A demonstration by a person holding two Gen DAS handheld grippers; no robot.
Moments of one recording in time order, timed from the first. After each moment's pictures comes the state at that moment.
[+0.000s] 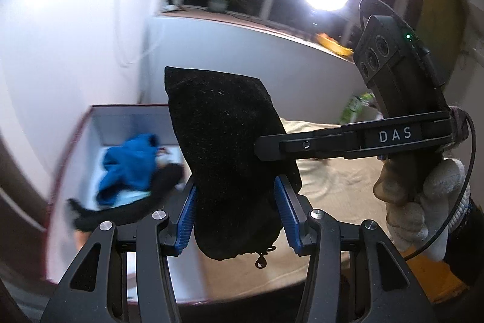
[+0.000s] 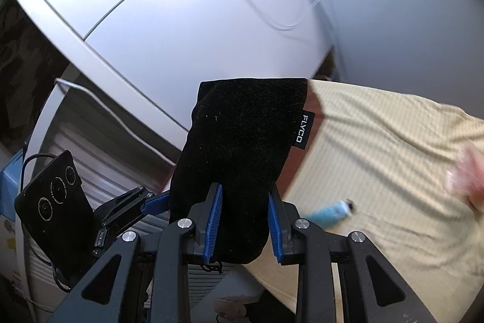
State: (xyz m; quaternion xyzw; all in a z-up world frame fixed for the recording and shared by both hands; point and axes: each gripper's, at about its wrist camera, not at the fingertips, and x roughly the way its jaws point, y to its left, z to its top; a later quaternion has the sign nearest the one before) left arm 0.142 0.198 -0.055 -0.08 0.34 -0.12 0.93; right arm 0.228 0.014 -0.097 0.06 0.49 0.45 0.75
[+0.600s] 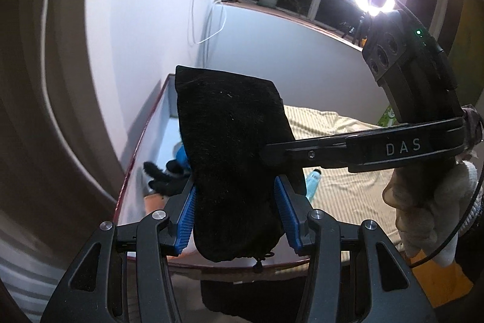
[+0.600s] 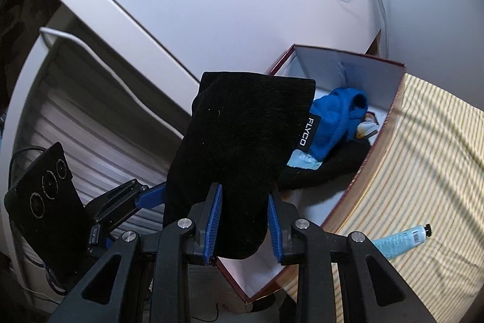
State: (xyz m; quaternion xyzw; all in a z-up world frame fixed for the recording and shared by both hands) left arm 0.119 0.266 -0.079 -0.10 0.36 -0.03 0.92; right arm 0.207 0.128 -0.129 0.01 0.51 0.49 0.71
